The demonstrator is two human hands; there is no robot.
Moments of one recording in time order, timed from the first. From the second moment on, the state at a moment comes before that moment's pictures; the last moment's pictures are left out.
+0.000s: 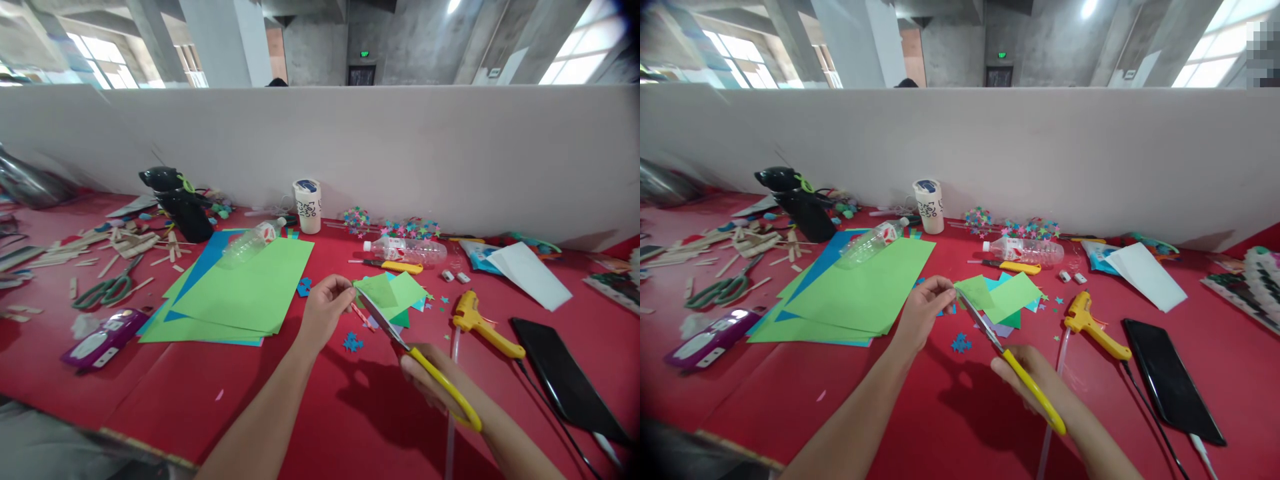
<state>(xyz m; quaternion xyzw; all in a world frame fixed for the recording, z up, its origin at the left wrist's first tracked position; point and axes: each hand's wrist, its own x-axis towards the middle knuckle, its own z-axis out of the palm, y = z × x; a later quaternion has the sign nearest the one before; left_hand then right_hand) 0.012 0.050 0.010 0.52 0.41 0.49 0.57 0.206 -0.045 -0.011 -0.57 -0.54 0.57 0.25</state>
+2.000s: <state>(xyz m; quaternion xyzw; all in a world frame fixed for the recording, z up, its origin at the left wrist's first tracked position) 0.019 0.048 0.005 0.44 0.39 0.49 0.65 0.196 -0.047 -0.019 -0.60 -0.52 0.55 0.26</state>
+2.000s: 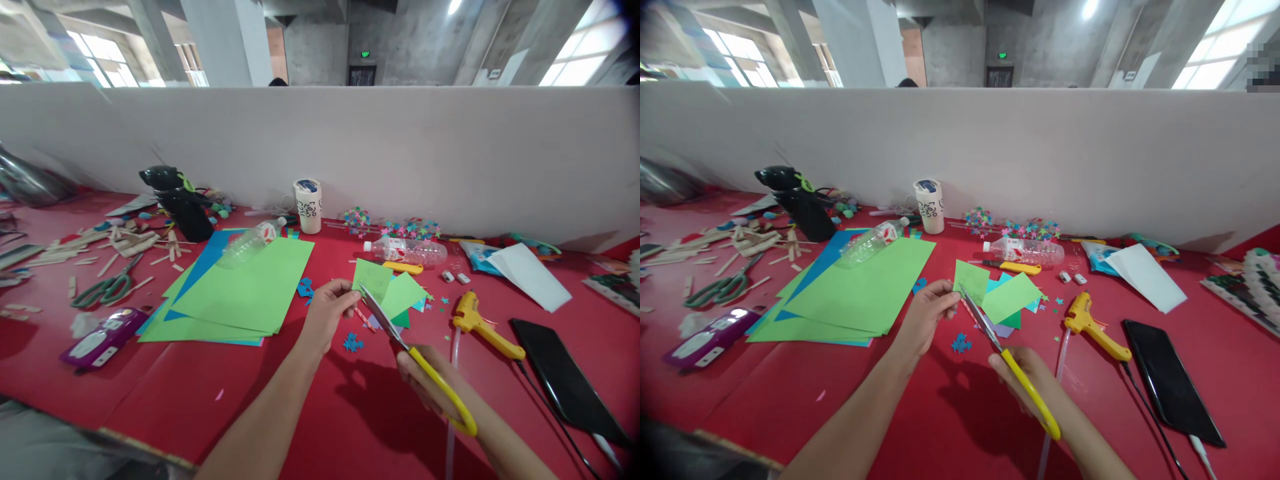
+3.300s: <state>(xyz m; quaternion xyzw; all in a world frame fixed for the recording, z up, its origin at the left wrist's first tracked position) 0.007 0.053 0.013 0.51 0.35 0.46 0.63 0.193 -0.051 -0.014 -0.59 -0.55 0.52 0.28</state>
